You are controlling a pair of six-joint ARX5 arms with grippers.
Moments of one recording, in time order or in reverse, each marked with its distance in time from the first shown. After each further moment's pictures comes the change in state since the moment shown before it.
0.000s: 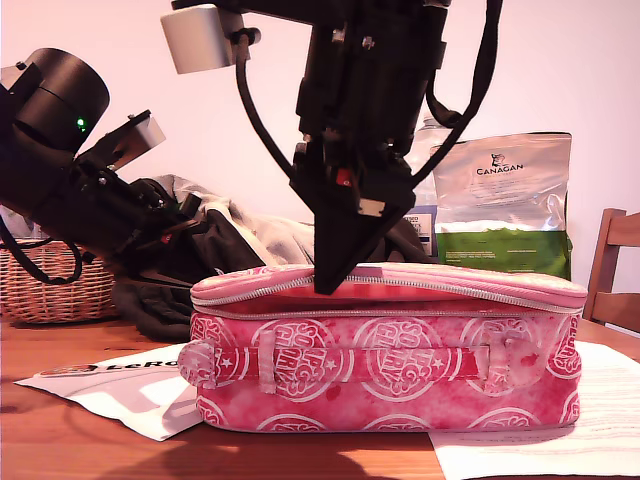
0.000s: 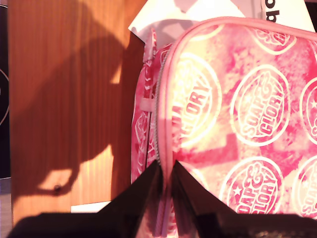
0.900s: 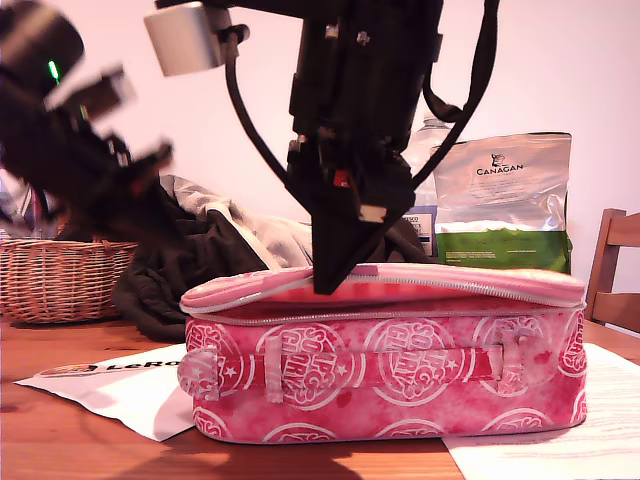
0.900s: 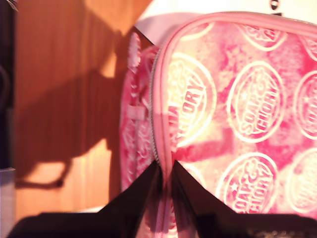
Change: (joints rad) left arm 0.020 -0.196 0.056 -0.288 -0.010 -0.025; right arm 0.021 0.000 -0.004 0.007 0.097 -0.008
